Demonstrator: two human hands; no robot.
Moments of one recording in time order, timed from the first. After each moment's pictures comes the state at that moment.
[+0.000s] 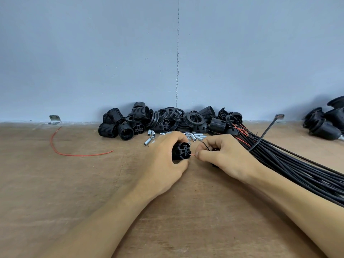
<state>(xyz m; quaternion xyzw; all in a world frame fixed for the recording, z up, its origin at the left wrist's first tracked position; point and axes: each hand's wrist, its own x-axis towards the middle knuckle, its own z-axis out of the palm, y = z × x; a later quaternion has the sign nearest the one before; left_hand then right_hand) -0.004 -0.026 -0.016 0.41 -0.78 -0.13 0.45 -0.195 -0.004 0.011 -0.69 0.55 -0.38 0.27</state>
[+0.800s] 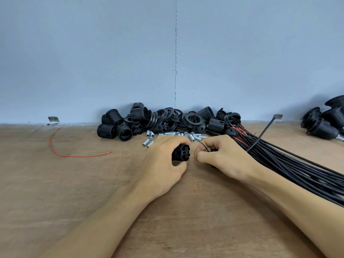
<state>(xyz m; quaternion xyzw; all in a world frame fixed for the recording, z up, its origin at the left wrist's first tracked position) -0.005 -0.028 -0.018 0.39 -0.81 -0.08 0.44 -0.197 -0.005 0.009 -0.70 0.54 -0.37 0.28</state>
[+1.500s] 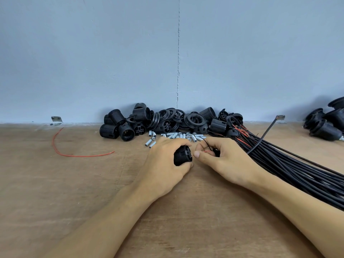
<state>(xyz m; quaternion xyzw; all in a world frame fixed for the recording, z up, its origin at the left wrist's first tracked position) -0.004 -0.030 -0.019 0.42 -0.80 -0.10 0.42 -0.192 0.001 0.008 -0.73 0.52 -0.39 0.20</state>
